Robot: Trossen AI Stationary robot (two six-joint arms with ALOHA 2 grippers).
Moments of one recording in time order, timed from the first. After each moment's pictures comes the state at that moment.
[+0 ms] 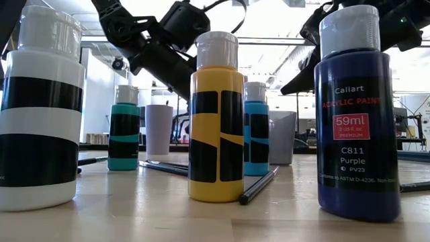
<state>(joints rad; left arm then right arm) 0.01 1.84 0.96 0.38 -0.23 -0.13 0.14 1.20 0.46 0.23 0.26 0.11</state>
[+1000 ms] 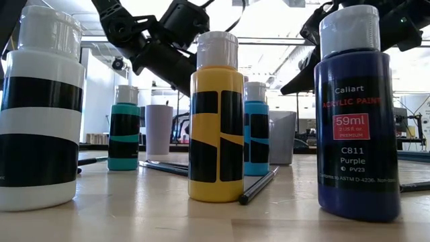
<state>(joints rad) 0.02 1.84 0.96 0.43 -0.21 -0.08 0.14 1.20 0.46 0.23 0.26 0.11</state>
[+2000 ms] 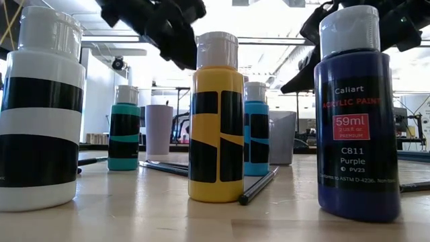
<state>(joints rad) -0.03 1.47 0.96 -0.02 -0.02 0.12 0.14 1.20 0.46 0.25 0.23 0.11</state>
